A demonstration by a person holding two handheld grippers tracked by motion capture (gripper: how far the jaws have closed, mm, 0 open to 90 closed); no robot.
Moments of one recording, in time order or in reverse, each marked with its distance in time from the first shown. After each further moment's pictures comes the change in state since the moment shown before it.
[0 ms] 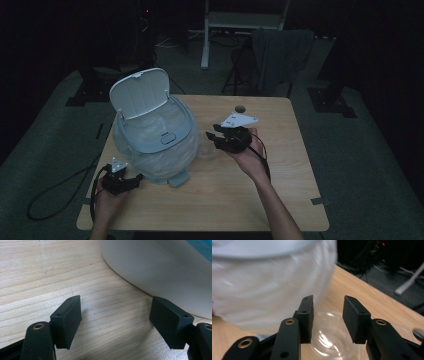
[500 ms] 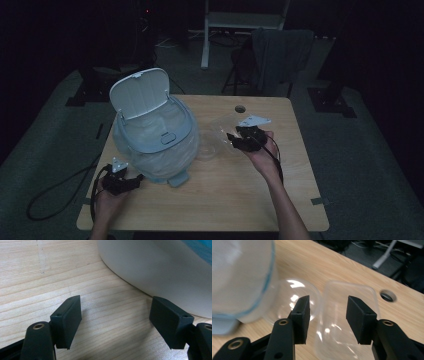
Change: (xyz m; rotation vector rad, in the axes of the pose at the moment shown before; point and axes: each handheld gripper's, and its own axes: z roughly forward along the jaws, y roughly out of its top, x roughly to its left) left arm -0.001 0.000 0.000 0.000 -0.007 0.008; right arm -0.051 -0.047 0.003 0.131 -0.153 0.081
